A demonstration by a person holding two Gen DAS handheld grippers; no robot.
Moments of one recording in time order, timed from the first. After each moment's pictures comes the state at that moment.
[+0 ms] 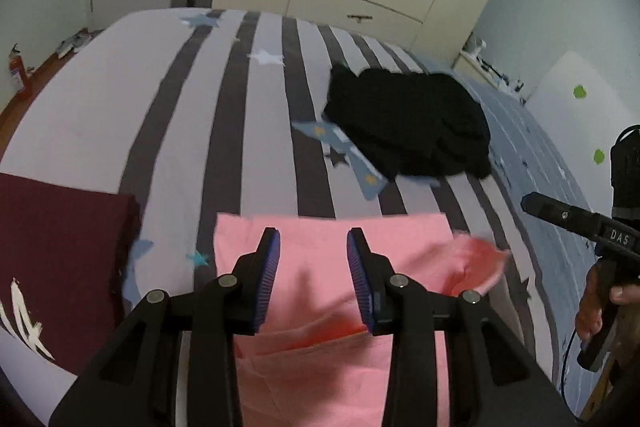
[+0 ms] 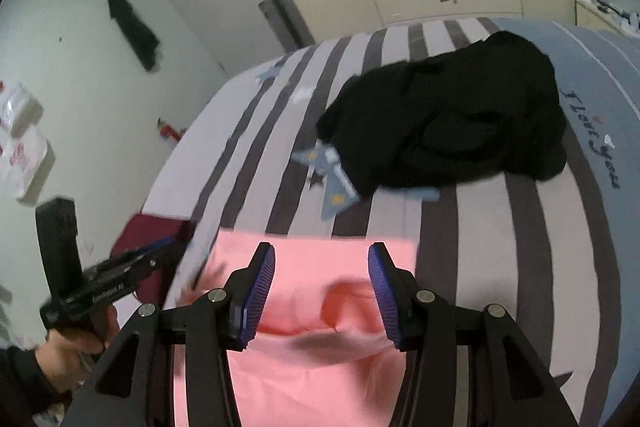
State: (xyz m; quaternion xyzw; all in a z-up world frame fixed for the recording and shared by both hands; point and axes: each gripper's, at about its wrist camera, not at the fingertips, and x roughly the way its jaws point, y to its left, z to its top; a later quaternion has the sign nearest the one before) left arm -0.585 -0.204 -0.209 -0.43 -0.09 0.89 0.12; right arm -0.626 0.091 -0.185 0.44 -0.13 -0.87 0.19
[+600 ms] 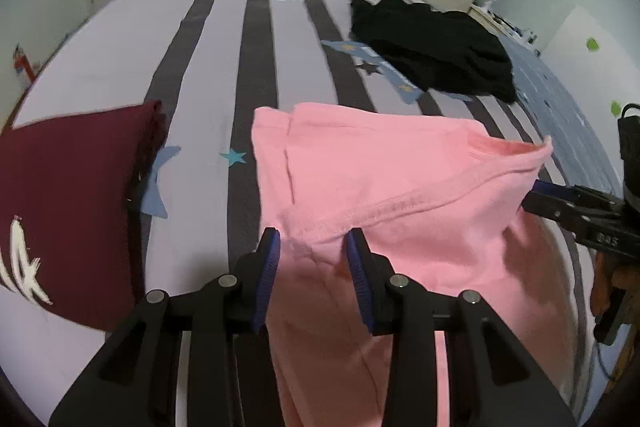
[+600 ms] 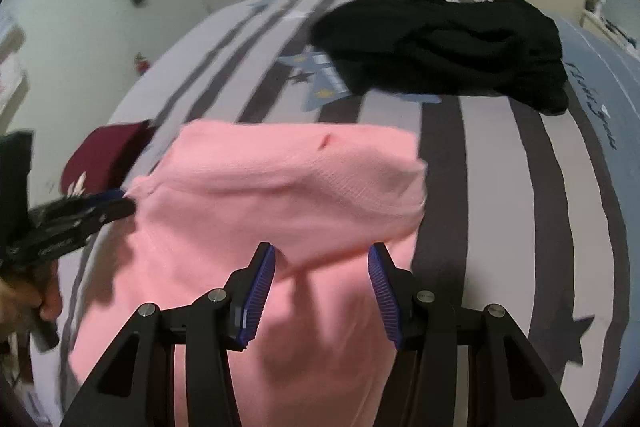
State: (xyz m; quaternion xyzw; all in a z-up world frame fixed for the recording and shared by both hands) left arm -0.550 -0.223 -0.270 -0.50 -0.05 0.86 0.11; right arm -0.586 0.055 -0.272 0.50 -0.03 -0.85 0.16
